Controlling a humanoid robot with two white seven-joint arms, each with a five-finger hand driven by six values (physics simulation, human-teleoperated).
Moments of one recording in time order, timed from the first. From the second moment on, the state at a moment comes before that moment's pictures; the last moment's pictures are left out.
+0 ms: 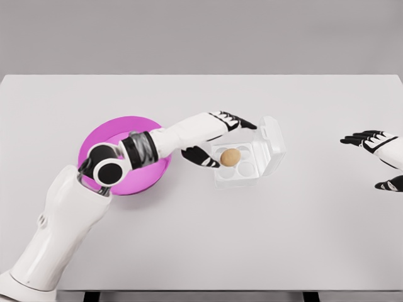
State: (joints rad) left arm -0.45 0.19 -0.45 -1.56 -0.49 -0.33 -0.61; right arm 0.08 -0.76 -0.24 -1.62 0.35 -0.61 0.61
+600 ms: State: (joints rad) left arm -0.35 0.67 -0.14 -1.60 -0.03 -0.61 -0.61; right arm -0.05 -0.74 -0.12 -1.59 0.39 -0.61 0.61
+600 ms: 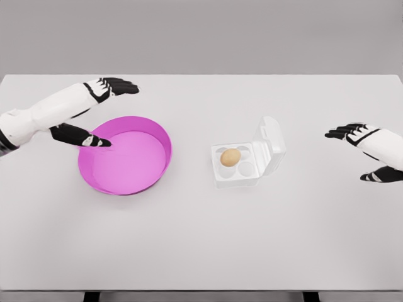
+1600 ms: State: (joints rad) left arm -0.28 0.74 -0.06 -1.51 -0.05 -0.61 -0.61; right arm -0.28 -0.72 0.20 -1.37 0.52 -0.62 0.58
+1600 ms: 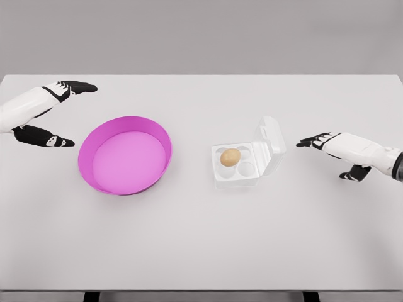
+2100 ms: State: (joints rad) left arm -0.28 0.73 -0.06 -1.51 -0.06 -0.61 -0.61; right arm -0.24 -0.73 0.18 -1.54 0.42 -0.61 0.61
